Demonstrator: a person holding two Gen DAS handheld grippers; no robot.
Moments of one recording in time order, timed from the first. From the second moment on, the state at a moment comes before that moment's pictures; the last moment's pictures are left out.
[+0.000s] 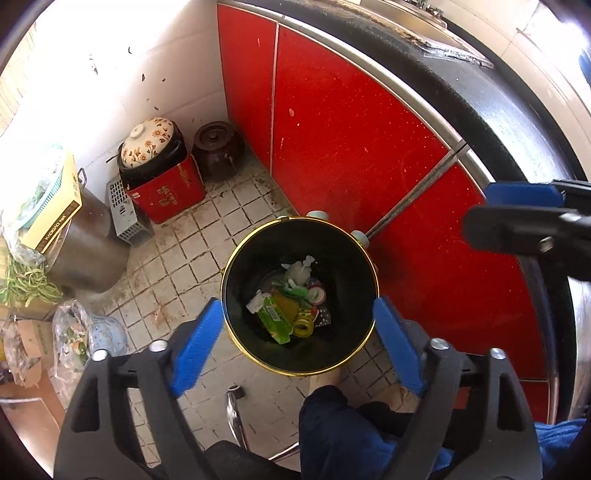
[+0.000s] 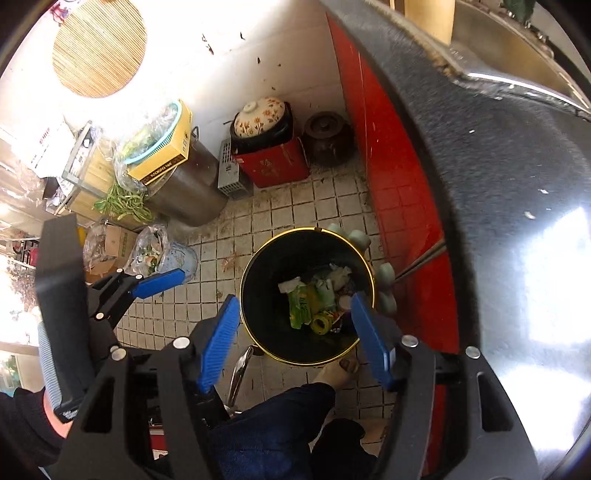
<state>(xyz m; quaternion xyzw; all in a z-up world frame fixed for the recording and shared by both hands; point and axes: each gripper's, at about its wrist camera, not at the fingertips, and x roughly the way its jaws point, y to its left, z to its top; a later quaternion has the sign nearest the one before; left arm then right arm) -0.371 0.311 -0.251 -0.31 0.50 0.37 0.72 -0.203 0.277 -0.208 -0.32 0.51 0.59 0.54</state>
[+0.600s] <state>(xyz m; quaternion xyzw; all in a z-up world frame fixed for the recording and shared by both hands) -0.177 0.201 -0.167 -0.16 0.51 0.19 0.82 -0.011 0.017 -0.090 -0.14 0.48 0.36 0.79</state>
